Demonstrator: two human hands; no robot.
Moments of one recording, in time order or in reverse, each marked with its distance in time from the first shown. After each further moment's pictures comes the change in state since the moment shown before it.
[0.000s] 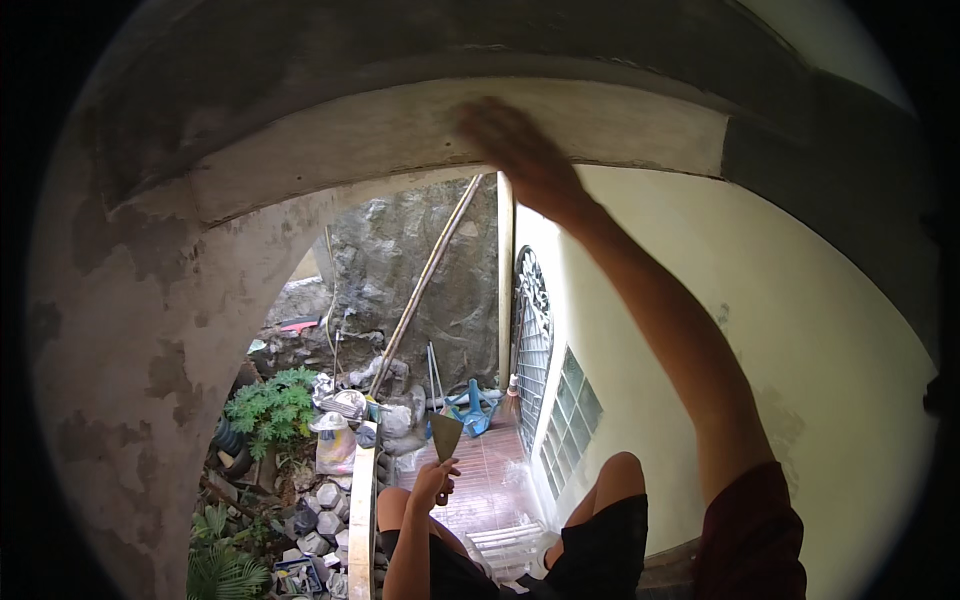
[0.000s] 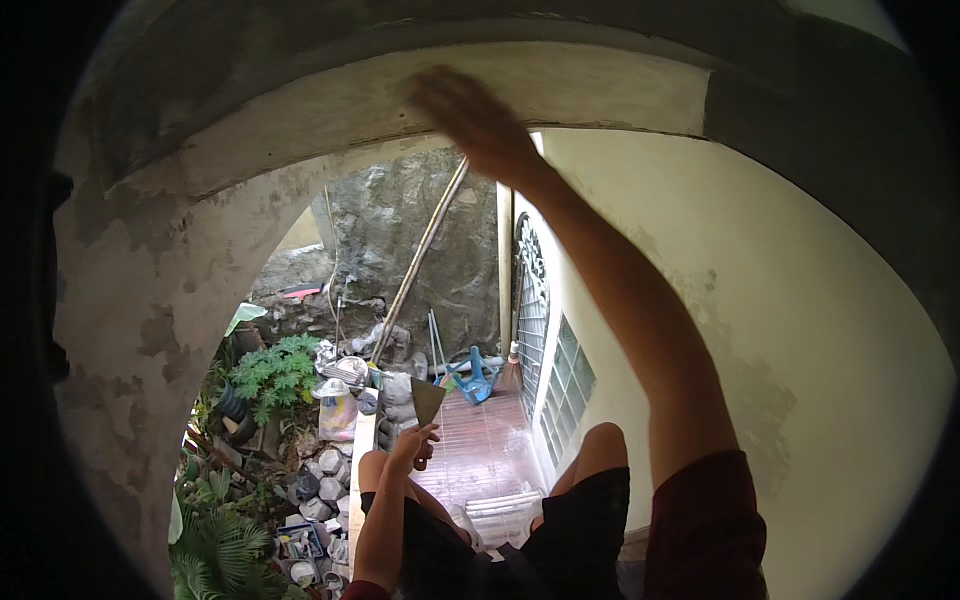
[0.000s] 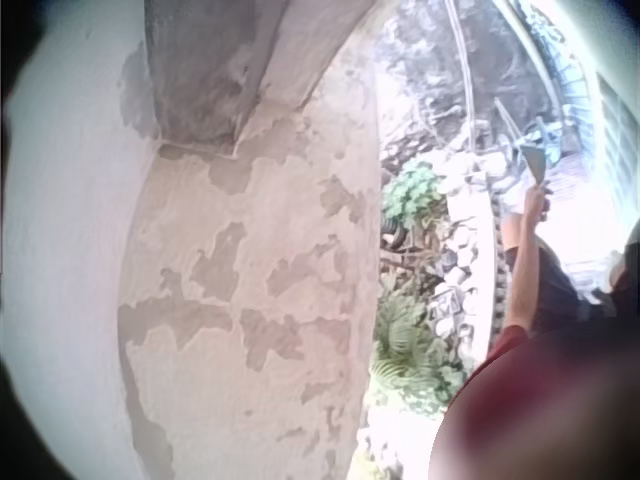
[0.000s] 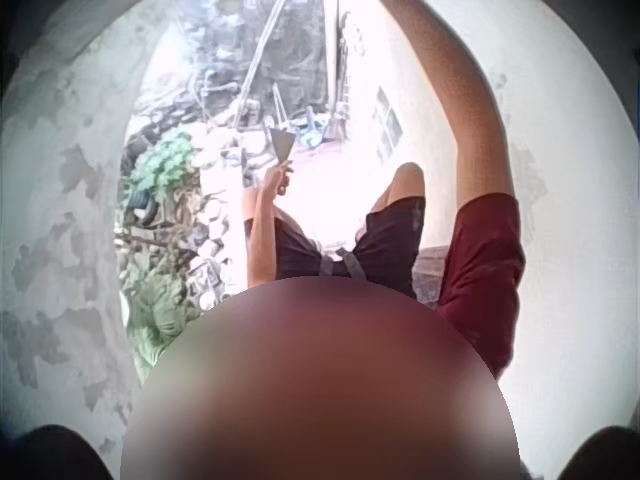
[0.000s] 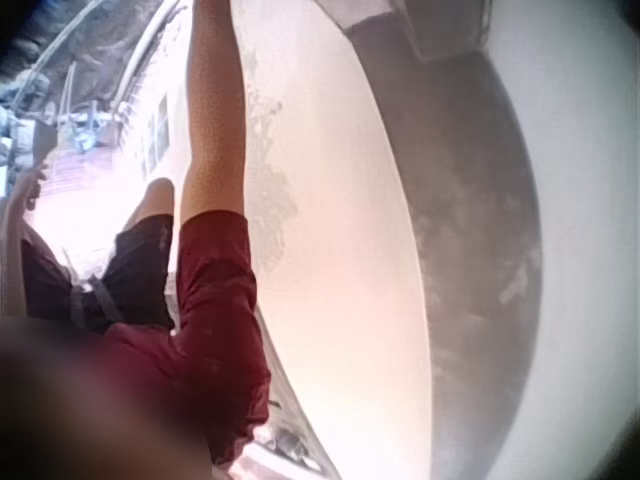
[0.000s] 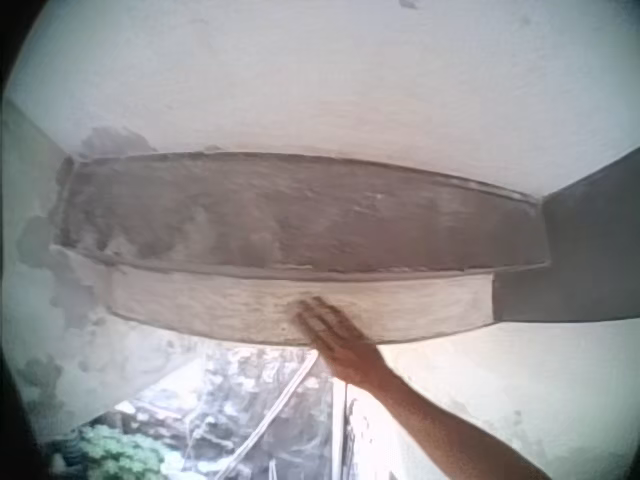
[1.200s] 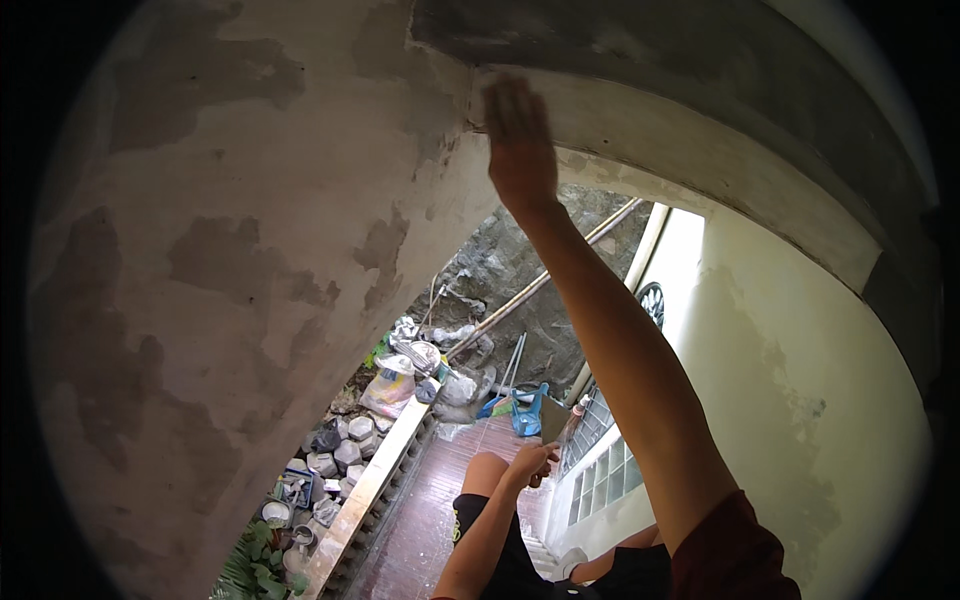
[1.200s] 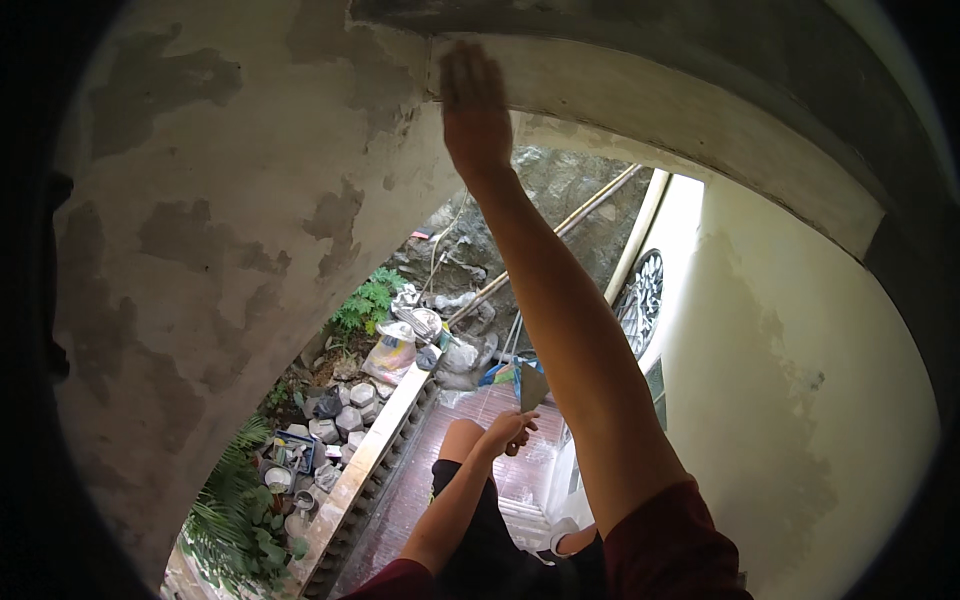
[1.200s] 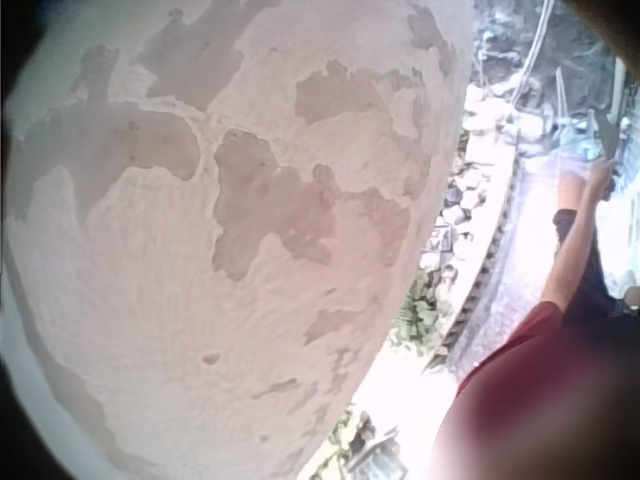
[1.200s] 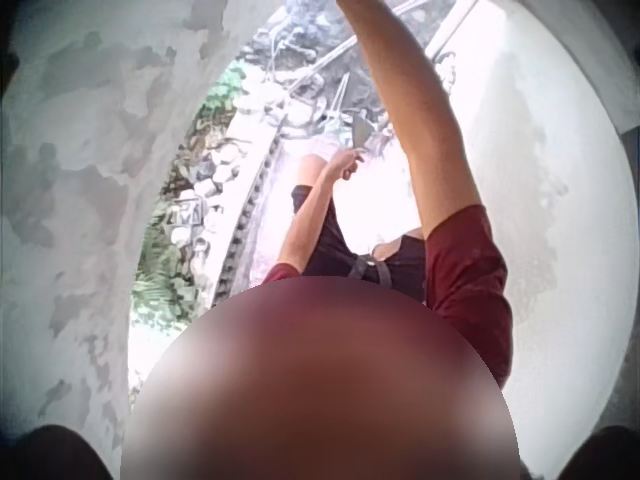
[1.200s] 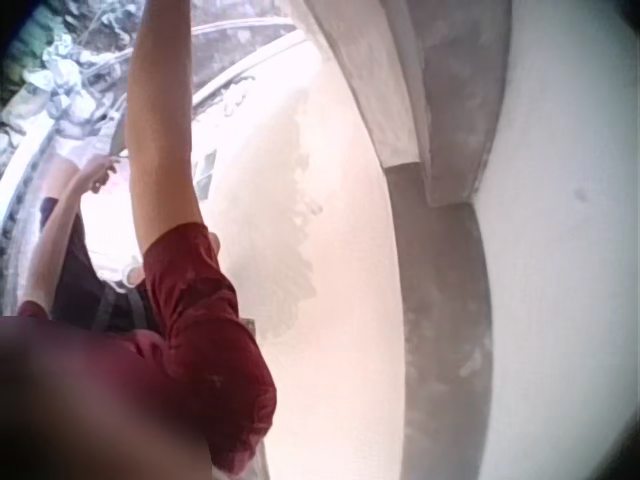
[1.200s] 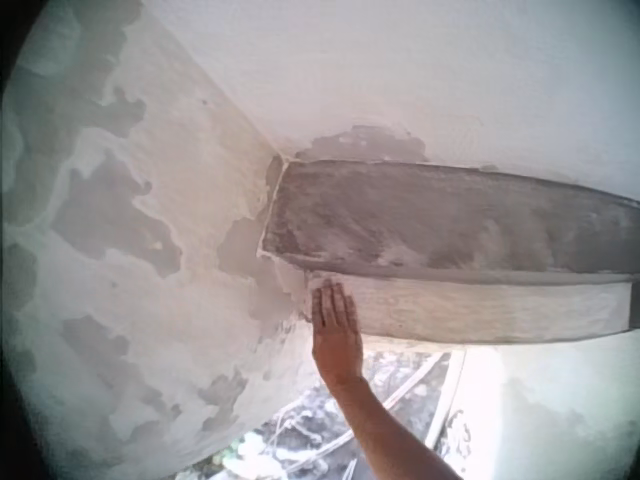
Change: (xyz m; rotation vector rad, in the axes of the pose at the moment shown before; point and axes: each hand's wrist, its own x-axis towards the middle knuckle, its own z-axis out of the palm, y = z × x) left_hand 0.003 -0.012 -0.004 -0.256 -0.069 0.021; right_hand 0.209 -0.240 0.139 -0.023 0.195 0.272
